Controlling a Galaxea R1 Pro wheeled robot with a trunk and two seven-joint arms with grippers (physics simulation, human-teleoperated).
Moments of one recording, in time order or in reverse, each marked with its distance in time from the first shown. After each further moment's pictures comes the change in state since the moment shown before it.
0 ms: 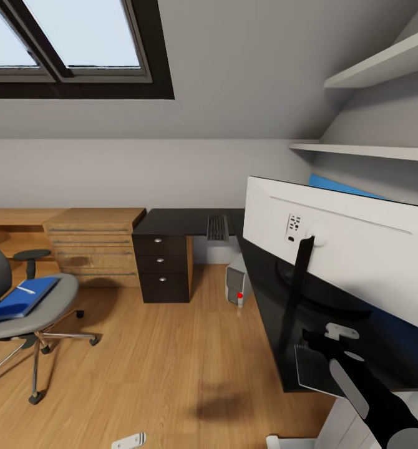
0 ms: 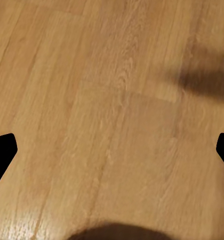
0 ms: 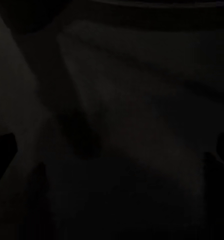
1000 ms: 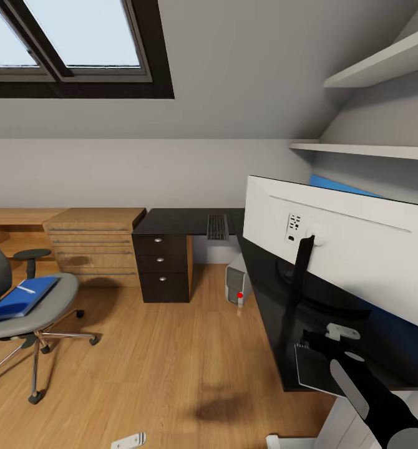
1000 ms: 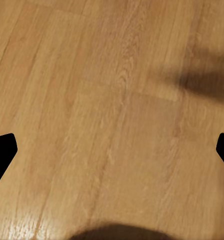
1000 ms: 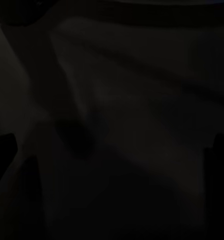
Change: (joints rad) left arm 0.000 0.002 0.000 0.000 -0.001 0.000 -0.002; right arm -0.001 -0.001 -0.001 0.005 0.013 -0.002 -0.008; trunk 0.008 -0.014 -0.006
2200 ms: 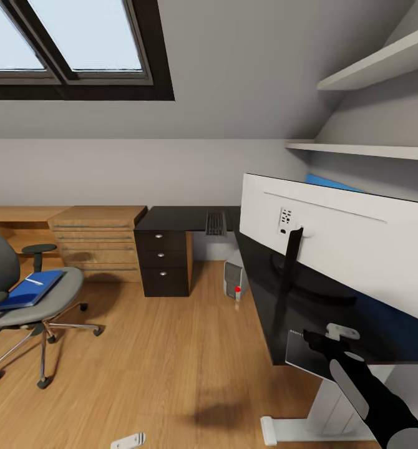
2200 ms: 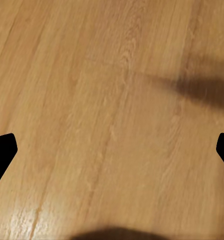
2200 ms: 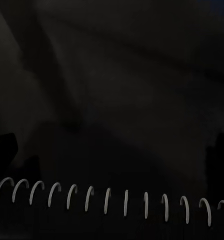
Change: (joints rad) left arm 0.000 0.001 0.001 0.000 0.002 0.000 0.002; right arm 0.000 0.001 0.000 -0.003 -0.003 0.003 -0.001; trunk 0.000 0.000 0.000
